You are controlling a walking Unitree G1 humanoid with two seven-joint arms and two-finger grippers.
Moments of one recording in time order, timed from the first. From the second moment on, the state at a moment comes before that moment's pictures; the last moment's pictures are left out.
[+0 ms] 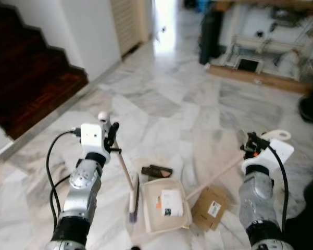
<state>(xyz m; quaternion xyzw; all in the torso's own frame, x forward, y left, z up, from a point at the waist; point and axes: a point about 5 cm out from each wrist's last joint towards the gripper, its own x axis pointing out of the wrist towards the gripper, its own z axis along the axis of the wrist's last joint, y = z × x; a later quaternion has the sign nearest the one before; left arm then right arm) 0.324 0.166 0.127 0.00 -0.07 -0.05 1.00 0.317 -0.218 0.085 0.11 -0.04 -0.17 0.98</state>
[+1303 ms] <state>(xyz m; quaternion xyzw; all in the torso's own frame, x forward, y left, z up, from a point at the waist) 0.321 0.164 0.123 -0.01 -0.06 -0.05 1.00 0.317 -0.223 0.084 0.13 -0.03 -0.17 0.98</state>
